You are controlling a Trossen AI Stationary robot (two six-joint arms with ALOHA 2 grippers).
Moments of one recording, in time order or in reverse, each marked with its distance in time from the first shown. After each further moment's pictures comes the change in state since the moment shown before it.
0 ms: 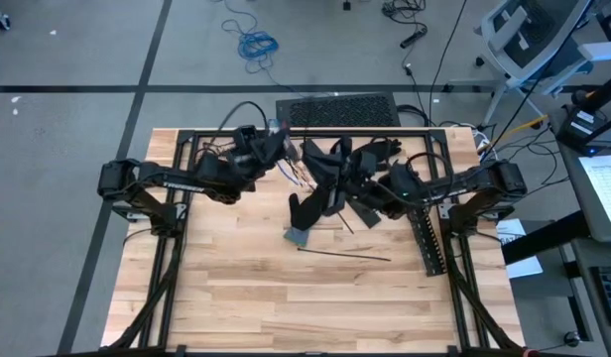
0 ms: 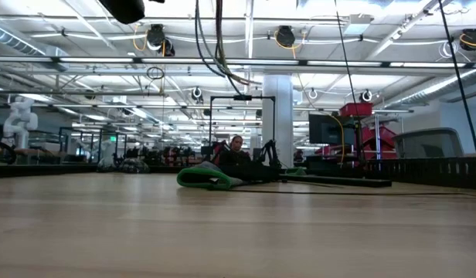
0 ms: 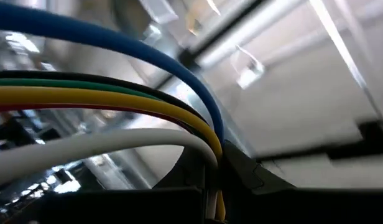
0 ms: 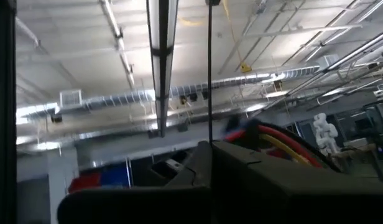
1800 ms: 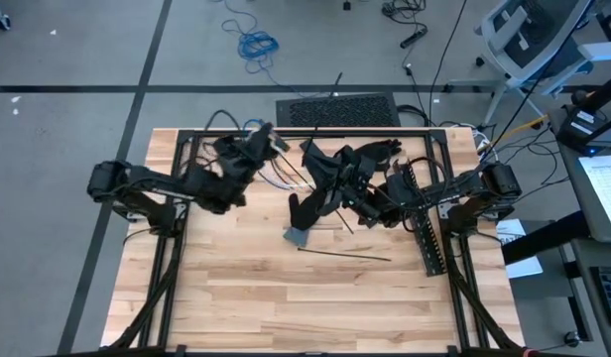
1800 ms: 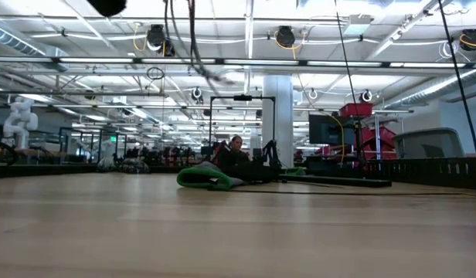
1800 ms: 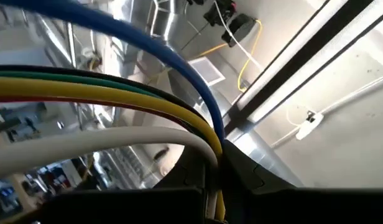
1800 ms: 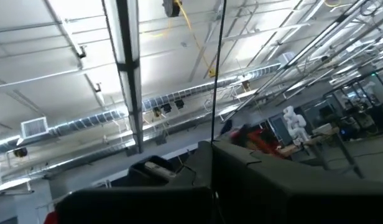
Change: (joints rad) left arm -0.094 -0.033 -0.053 0.031 -0.427 0.223; right arm 0.041 0.070 0.001 0.124 0.193 0.050
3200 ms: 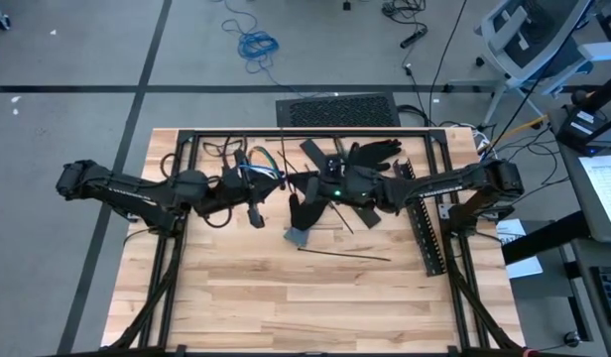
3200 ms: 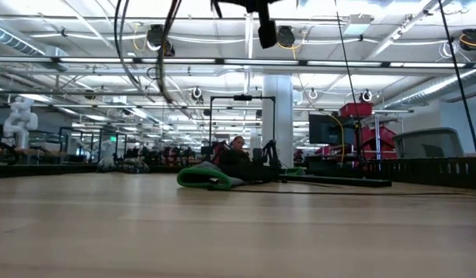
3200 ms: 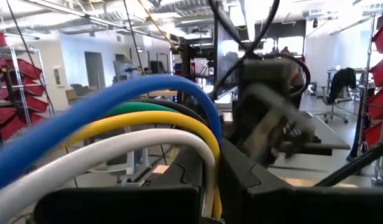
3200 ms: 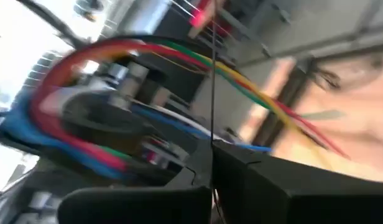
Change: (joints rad) left arm -0.151 -0.385 -0.096 -1.056 0.046 0.917; right arm -0.123 -0.025 0.000 -0.795 -0.172 0.937
